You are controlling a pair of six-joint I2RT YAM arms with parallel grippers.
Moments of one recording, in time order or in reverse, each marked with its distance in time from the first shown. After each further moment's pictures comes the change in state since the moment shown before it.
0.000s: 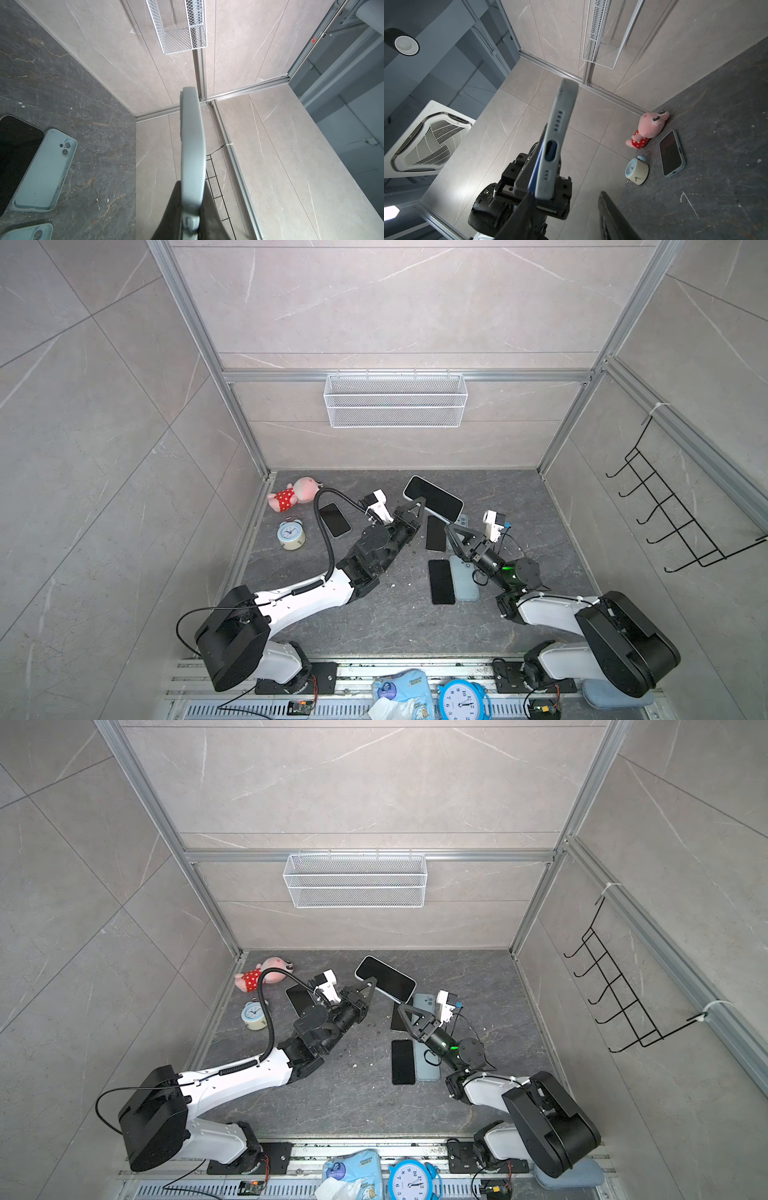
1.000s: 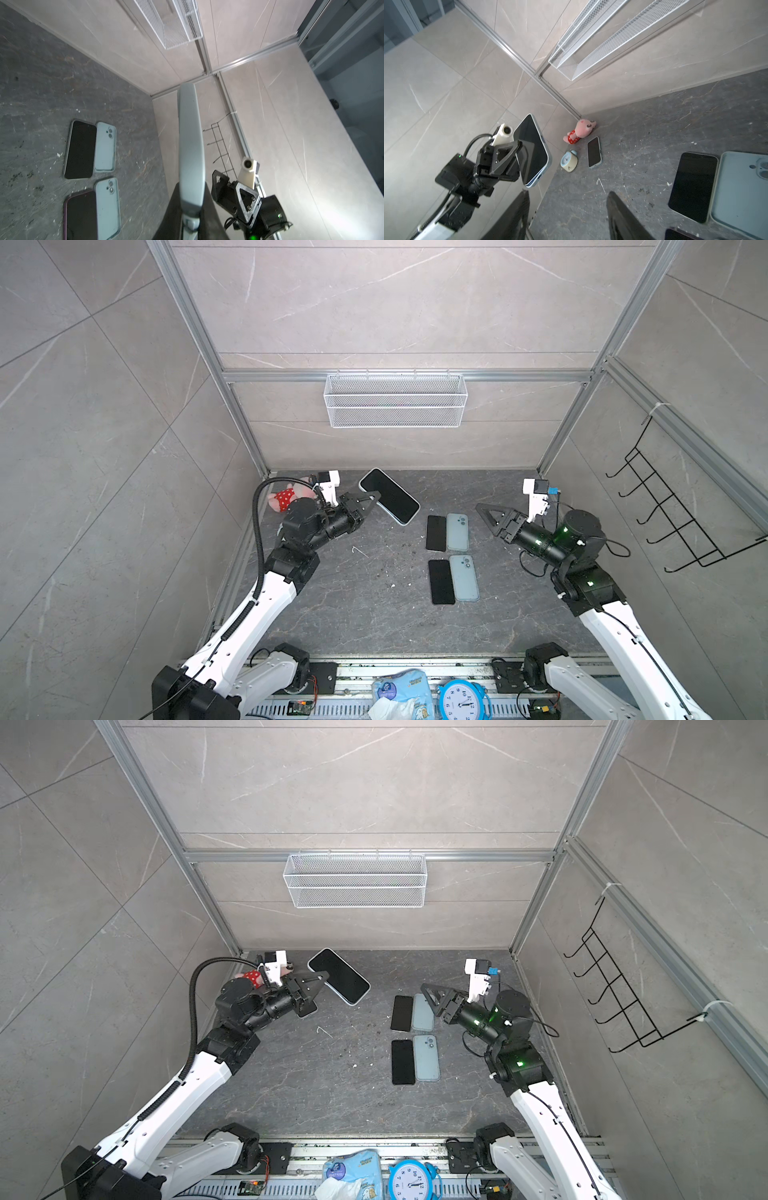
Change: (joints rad) left arm 0.499 -0.315 0.082 -0.573 0.795 0.180; right arm -0.223 -0.523 0.594 -1.621 -0.174 -0.650
